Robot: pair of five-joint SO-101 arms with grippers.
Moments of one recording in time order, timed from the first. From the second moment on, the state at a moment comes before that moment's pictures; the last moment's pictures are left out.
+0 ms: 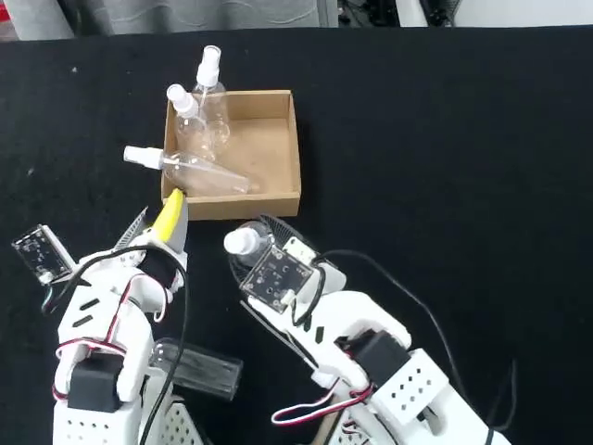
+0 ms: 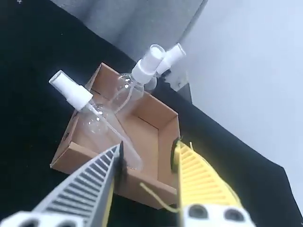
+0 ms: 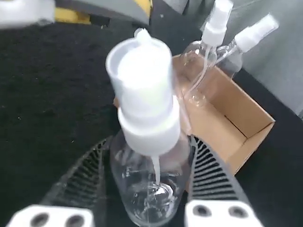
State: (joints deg) left arm 1.1 -104.1 78.5 46.9 36.4; right arm -40.2 -77.6 82.0 28.4 18.0
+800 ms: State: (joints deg) left arm -14.1 -104.0 88.4 47.3 36.4; right arm -28.7 -77.6 81.9 26.8 5.6
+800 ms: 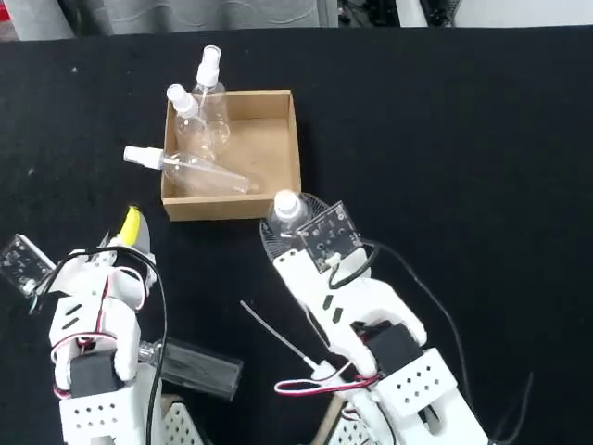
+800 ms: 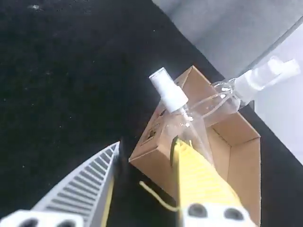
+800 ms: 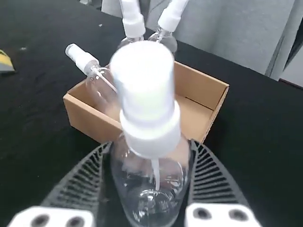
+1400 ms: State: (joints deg) left arm -14.1 -104.0 93.4 47.3 30.7; right arm -25.9 -77.5 68.1 32.5 5.6
